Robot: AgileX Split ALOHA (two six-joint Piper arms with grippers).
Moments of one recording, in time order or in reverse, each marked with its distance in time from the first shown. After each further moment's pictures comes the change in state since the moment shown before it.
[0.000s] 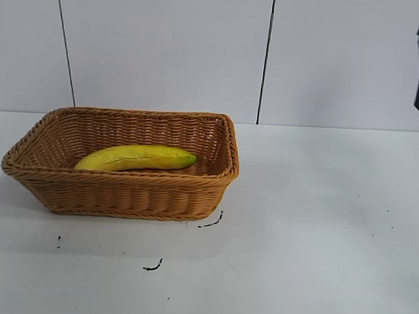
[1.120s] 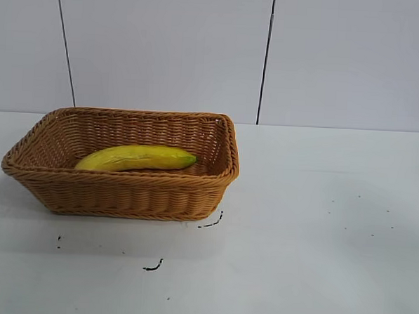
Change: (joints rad) left arm 0.000 0.000 0.000 0.000 0.000 0.000; right arm 0.000 -1.127 0.386 0.007 -0.178 -0.014
